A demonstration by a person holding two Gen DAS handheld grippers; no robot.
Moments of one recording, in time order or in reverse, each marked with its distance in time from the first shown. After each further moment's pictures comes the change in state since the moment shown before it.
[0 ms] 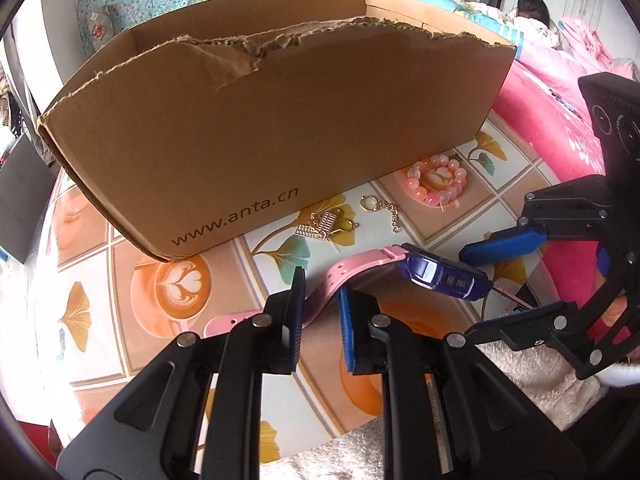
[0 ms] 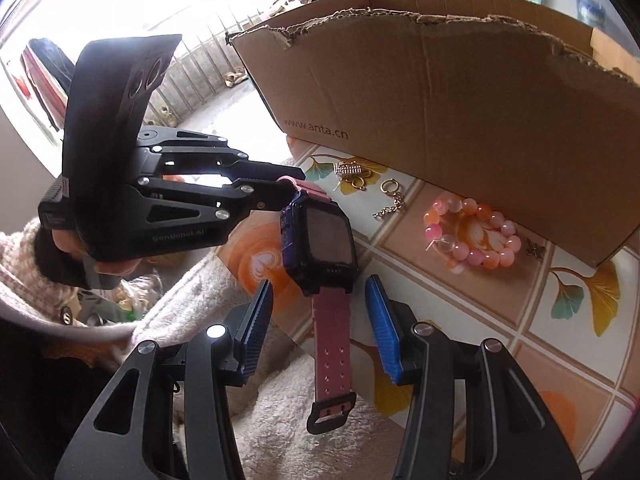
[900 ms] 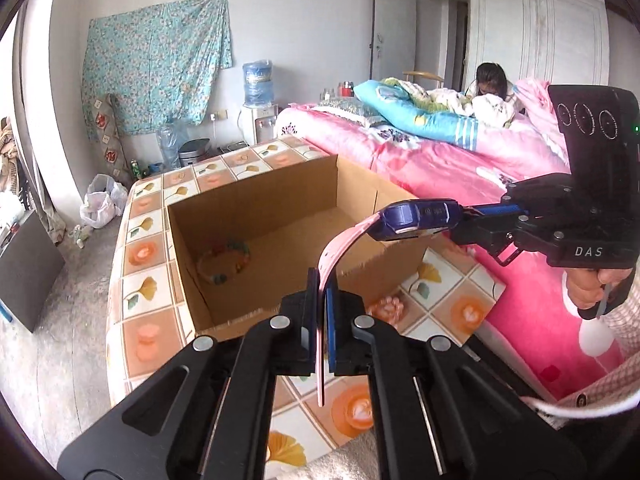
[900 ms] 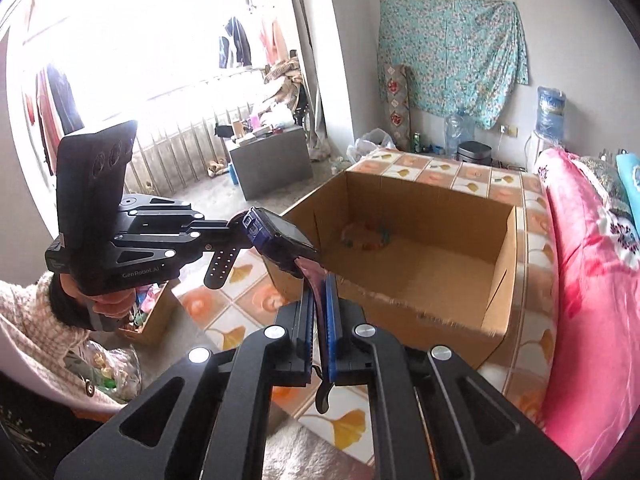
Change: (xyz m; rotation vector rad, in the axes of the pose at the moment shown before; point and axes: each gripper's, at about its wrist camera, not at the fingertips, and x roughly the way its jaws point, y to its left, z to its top) left arm -0.154 0.007 0.062 0.079 -0.341 -0.038; right arm -0.155 0.015 0.057 -0.045 -0.373 -0.106
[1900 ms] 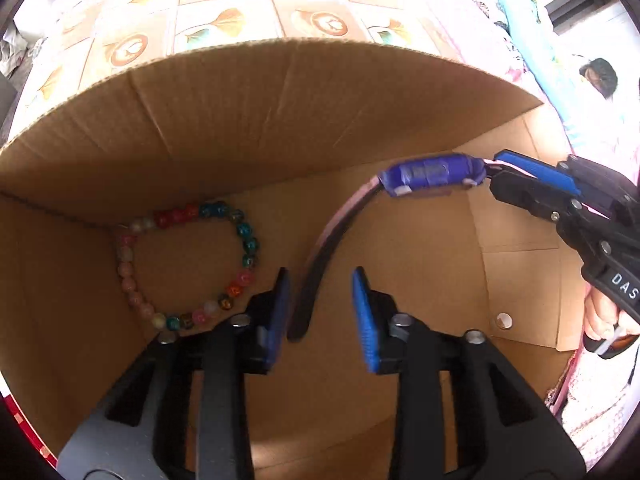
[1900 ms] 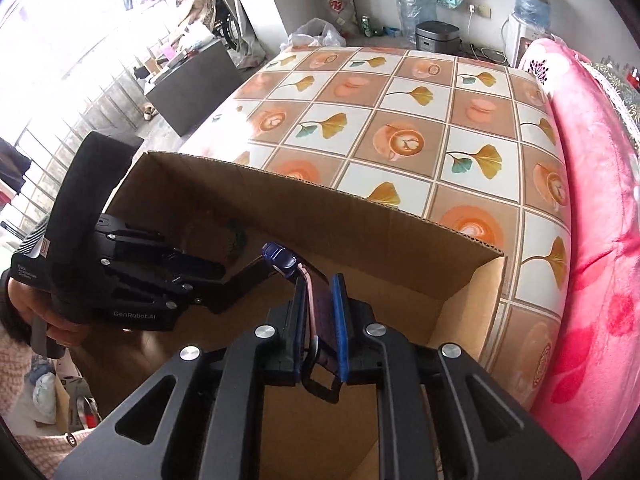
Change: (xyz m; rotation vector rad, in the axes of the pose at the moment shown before) left arm 0.284 0.120 0.042 -0.397 0.706 -0.126; right arm 0.218 -0.187 0.083 0.209 0.437 -0.067
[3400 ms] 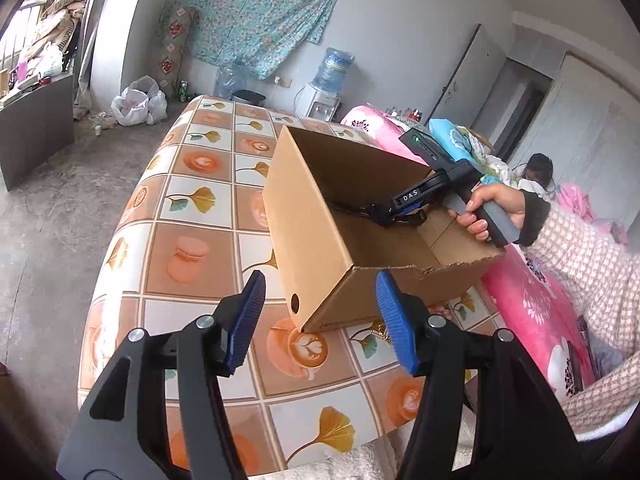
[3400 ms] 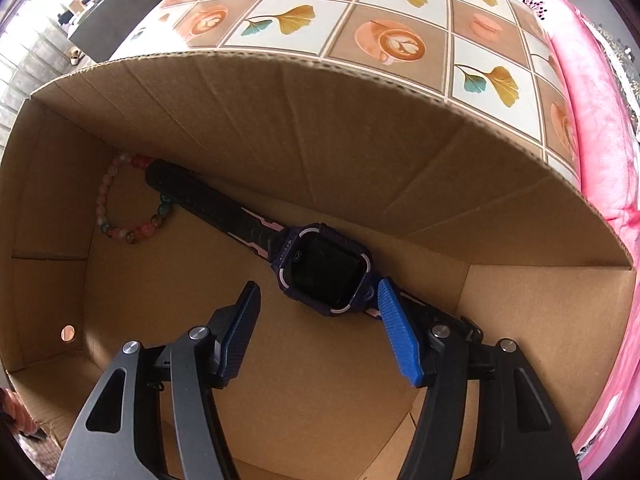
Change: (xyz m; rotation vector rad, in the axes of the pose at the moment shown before) left arm -0.159 0.052 -0.284 -0.015 -0.729 -0.042; right arm 0.088 0.020 0.007 0.079 0.344 -0.242
